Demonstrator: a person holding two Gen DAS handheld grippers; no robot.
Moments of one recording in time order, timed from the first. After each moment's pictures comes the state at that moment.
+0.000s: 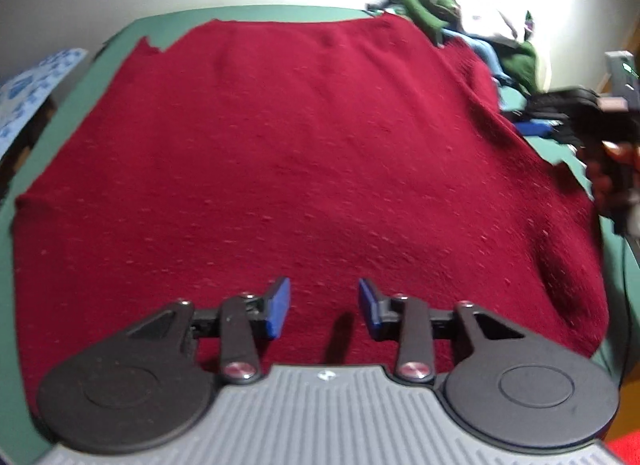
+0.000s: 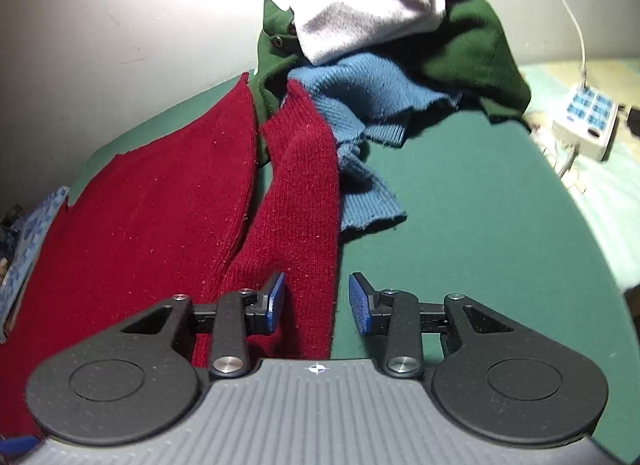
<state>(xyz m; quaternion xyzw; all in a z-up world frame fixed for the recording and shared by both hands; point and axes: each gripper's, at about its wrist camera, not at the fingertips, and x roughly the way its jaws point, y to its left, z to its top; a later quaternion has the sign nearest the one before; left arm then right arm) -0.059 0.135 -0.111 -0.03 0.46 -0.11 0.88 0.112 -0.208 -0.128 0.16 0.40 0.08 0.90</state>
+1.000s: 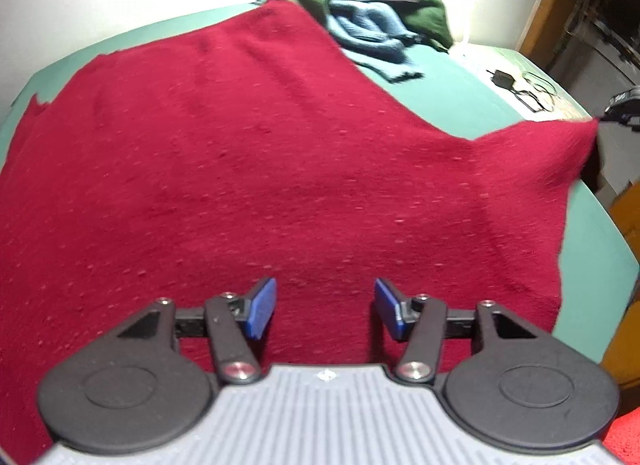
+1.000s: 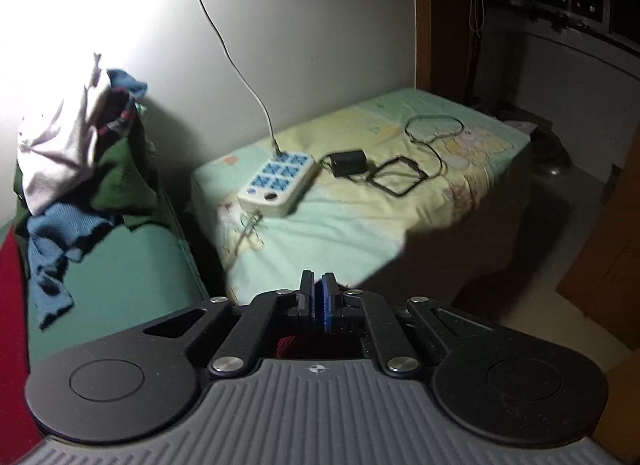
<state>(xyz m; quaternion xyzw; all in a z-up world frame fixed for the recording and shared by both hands) -0.040 0.069 -0.119 0.05 0.46 -0.22 0.86 -0.023 -0.391 -0.104 0.15 0.32 -0.25 0.90</state>
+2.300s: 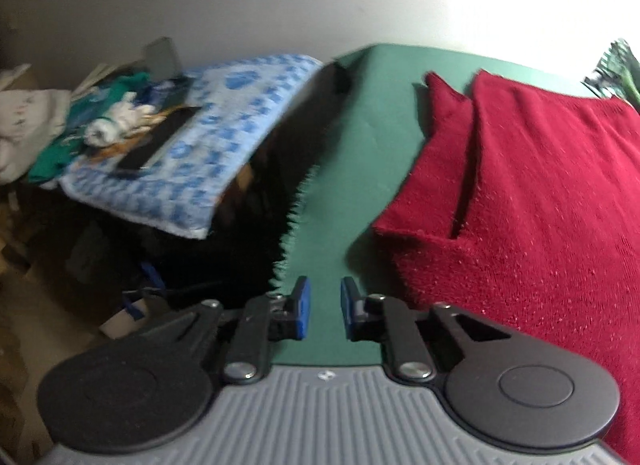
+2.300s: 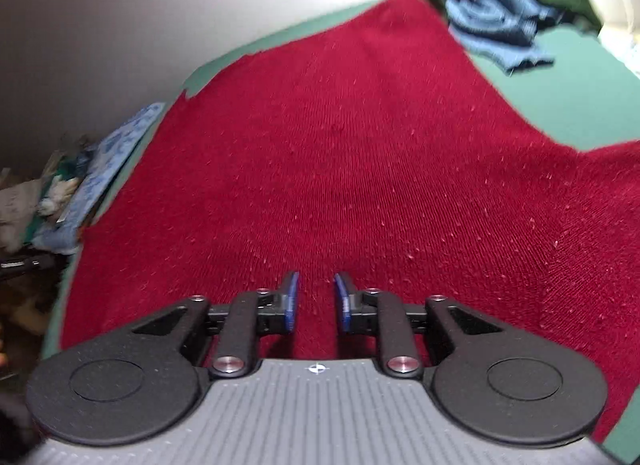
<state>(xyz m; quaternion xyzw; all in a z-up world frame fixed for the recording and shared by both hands) -0.053 0.371 -0.100 -0.01 0.42 0.12 0.90 -0.043 -0.056 -0.136 0.14 0.41 0.13 0.89</state>
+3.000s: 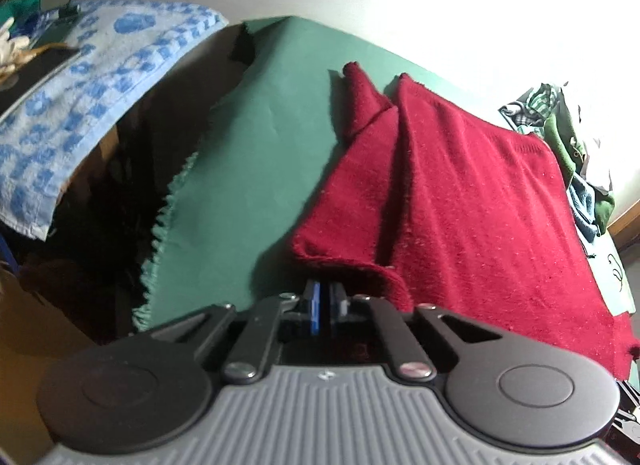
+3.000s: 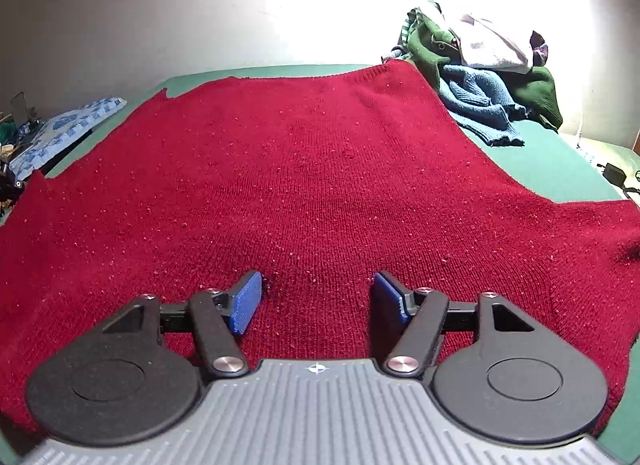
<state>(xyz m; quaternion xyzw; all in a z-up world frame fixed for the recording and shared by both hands) 0.012 0.393 -0.127 -0.17 0.42 -0.06 0.89 -0.068 0.015 -0.153 0.00 0.33 0.03 0.94</state>
